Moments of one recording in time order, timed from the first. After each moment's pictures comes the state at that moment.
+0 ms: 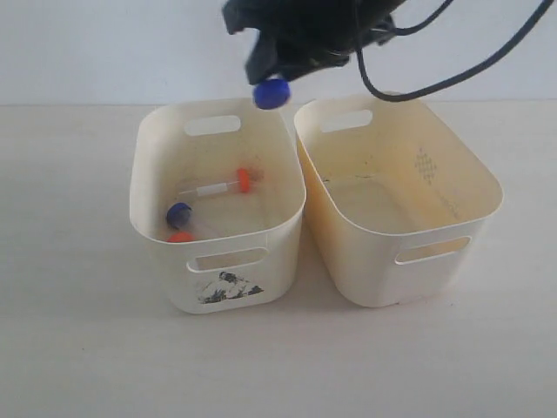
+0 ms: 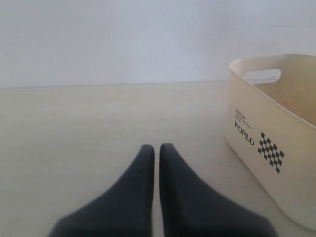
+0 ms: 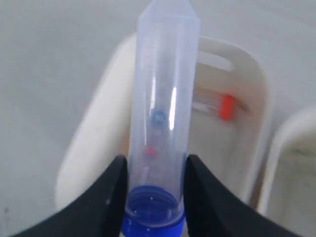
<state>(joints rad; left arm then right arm) -0.03 0.00 0.00 -0.04 0.23 0.04 0.42 1.71 -1.55 0.48 0.81 -0.23</state>
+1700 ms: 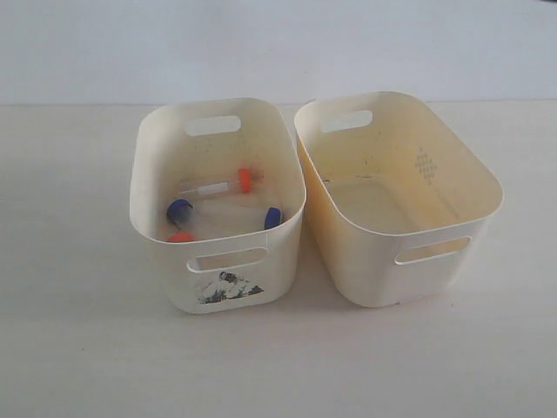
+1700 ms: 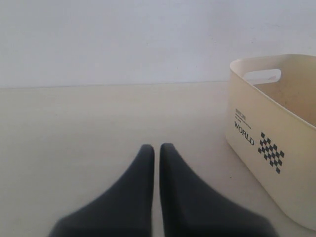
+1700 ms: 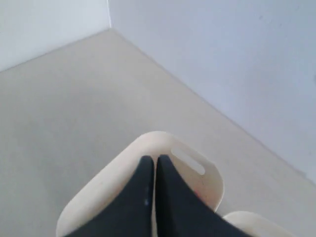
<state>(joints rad) -0.03 0.00 0.00 -0.04 0.23 0.04 0.42 1.40 -1.52 0.51 0.72 -0.53</state>
